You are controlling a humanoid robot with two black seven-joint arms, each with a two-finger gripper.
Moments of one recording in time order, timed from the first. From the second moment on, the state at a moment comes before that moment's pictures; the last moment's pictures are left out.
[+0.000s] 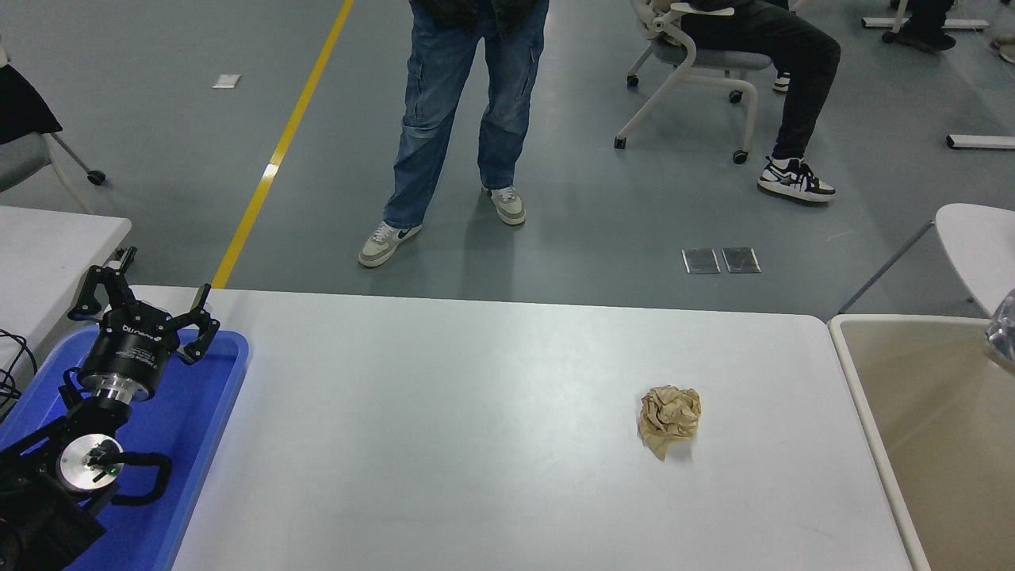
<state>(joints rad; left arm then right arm) -0.55 0.46 -0.62 -0.39 -0.23 -0.70 -0.58 0.82 -0.69 -0.25 -0.07 -0.61 0.47 0.29</state>
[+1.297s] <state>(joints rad) -0.55 0.46 -0.62 -0.39 -0.23 -0.70 -0.58 0.61 -0.52 -0.24 -0.07 -0.51 0.27 0.23</state>
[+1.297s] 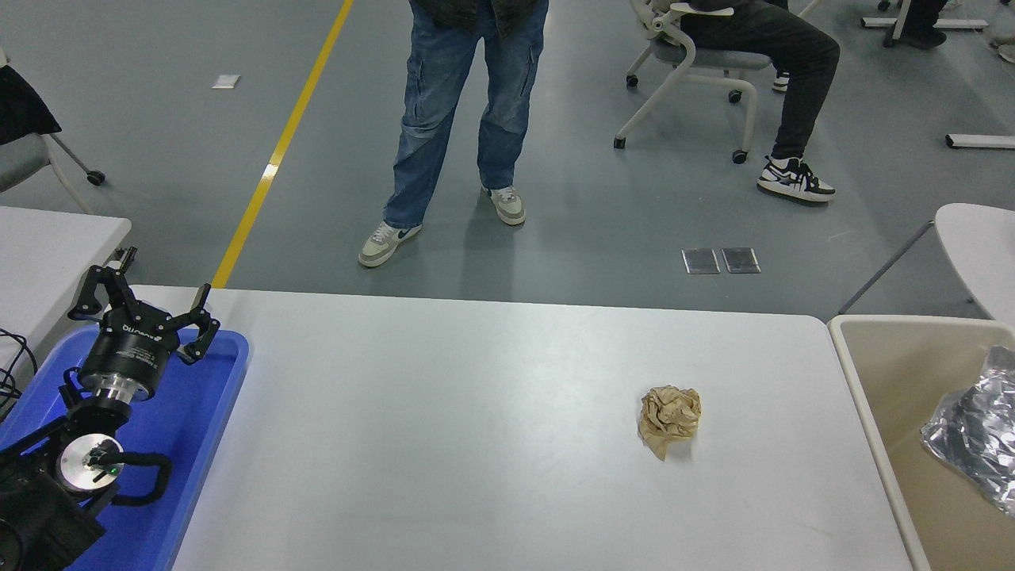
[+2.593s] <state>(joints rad) -0.55 0.46 -0.62 -0.39 -0.23 -0.70 -0.58 0.73 -0.52 0.07 -0.05 -0.45 0.13 0.23</state>
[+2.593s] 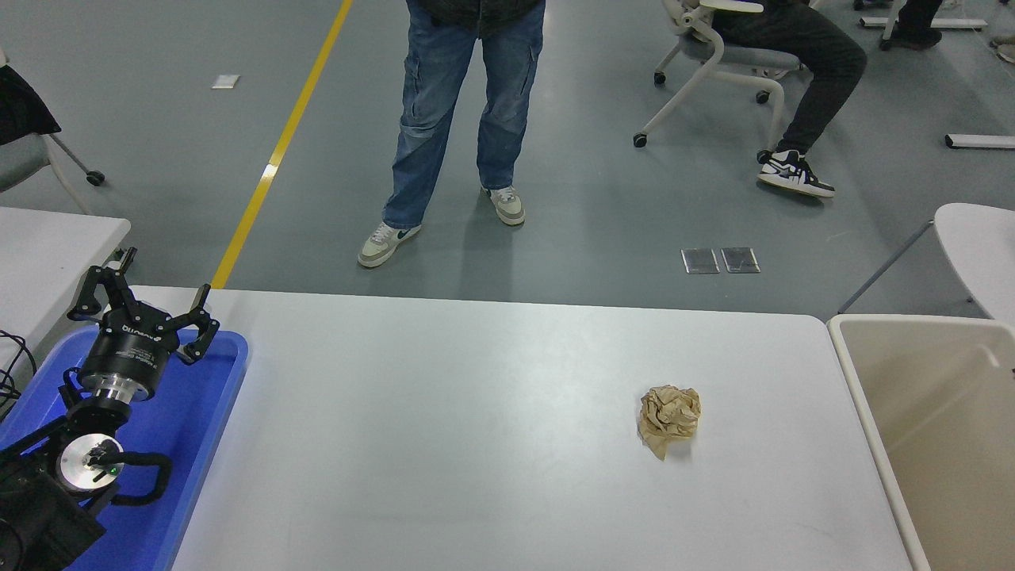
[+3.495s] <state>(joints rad) -0.55 0.46 -0.62 -0.39 -0.23 -0.70 -0.58 0.98 -0.63 0.62 0.35 -0.44 0.12 0.23</state>
